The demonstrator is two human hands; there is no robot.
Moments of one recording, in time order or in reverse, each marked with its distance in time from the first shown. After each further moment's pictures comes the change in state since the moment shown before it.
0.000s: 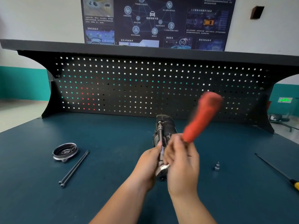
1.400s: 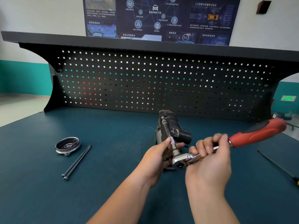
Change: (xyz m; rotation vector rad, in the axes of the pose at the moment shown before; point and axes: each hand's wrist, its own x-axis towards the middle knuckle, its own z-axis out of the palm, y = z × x) left_hand -0.017 0.011 0.007 -0.009 -0.158 -0.048; right_hand 0.014 -0.023 -0.019 0.354 0.458 0.118
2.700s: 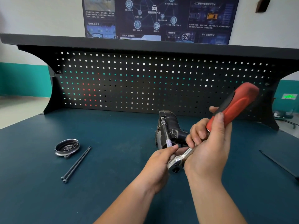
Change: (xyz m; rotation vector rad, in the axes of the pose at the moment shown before) left_hand 0.001 -0.011 0.005 -0.100 -0.108 0.060; right_hand 0.001 -0.003 0.021 -0.157 -0.346 -0.228
